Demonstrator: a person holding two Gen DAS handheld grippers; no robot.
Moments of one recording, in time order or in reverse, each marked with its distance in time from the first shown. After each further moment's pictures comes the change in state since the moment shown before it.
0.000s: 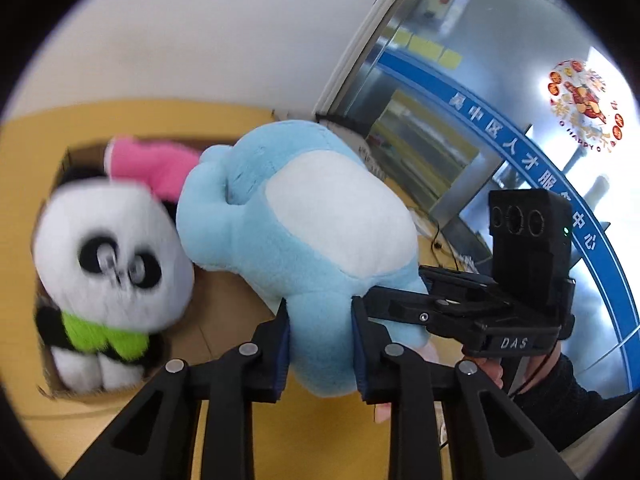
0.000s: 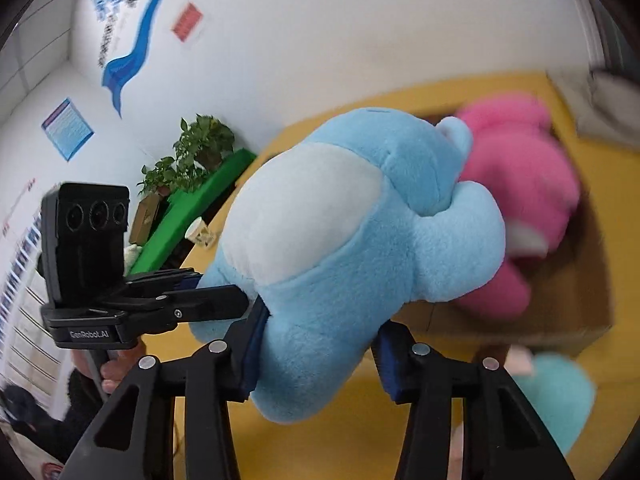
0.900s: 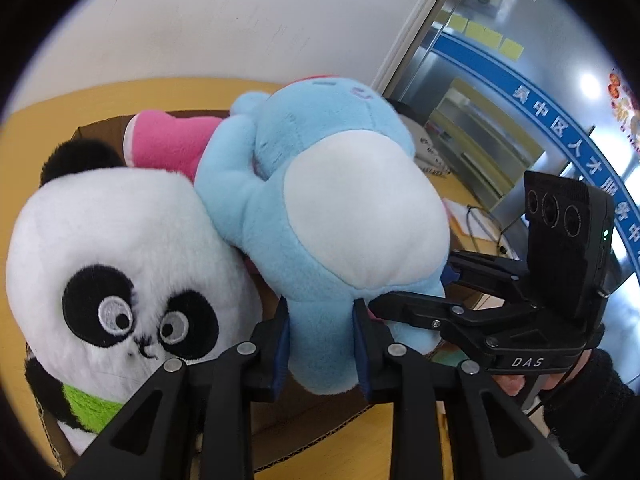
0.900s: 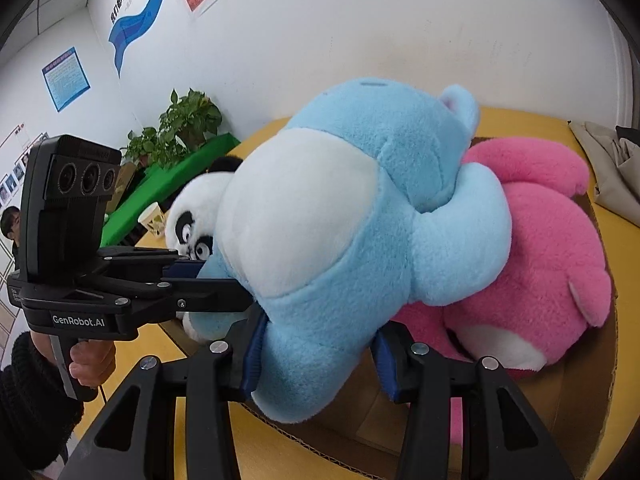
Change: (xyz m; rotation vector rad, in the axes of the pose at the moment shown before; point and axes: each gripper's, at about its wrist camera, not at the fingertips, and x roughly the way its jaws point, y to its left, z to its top) left arm 0.085 0.081 -0.003 -0.063 0.107 0.170; right arm 0.075 -0.052 0.033 -0.143 0.061 -0.070
